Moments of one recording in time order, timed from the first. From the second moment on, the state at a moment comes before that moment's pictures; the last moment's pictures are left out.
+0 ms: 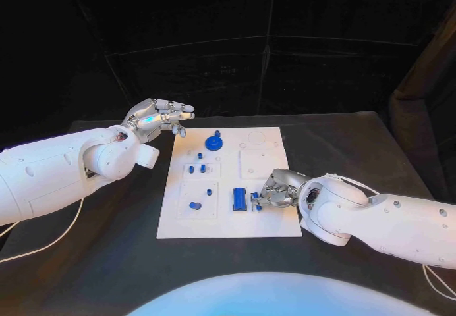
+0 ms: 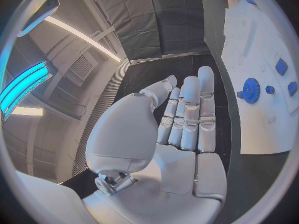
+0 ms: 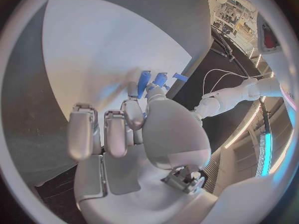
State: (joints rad) left arm 1.22 -0.83 -0.11 1.32 -0.05 -0.05 0.38; left_hand 1.31 -0.08 0.43 -0.14 0.09 1.00 0.19 0.16 0.07 1.02 0.12 0.29 0.07 1.18 0.03 1.02 0.41 0.17 1.16 0.13 0.64 0.64; right arm 0.99 -0.86 -0.06 1.80 -1.34 -0.30 -0.60; right_hand 1.28 0.01 -0.14 0.23 0.51 1.18 0.04 0.15 0.39 1.44 -0.04 1.15 1.26 1.47 -0.09 1.48 1.31 0.07 1.47 0.02 1.41 1.30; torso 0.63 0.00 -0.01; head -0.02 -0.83
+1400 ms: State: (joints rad) left arm 1.22 -0.83 -0.11 1.32 -0.05 -0.04 0.36; left_hand 1.31 -0.08 0.43 -0.14 0.09 1.00 0.19 0.16 0.07 1.02 0.12 0.29 0.07 1.18 0.03 1.02 0.41 0.17 1.16 0.13 0.64 0.64; right arm 0.99 -0.88 -0.06 1.80 -1.36 -0.30 -0.60; right_hand 1.19 0.03 -0.24 0.23 0.29 1.20 0.04 0.17 0.42 1.45 -0.04 1.17 1.29 1.47 -0.09 1.48 1.31 0.07 1.47 0.02 1.42 1.31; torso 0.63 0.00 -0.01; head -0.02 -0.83
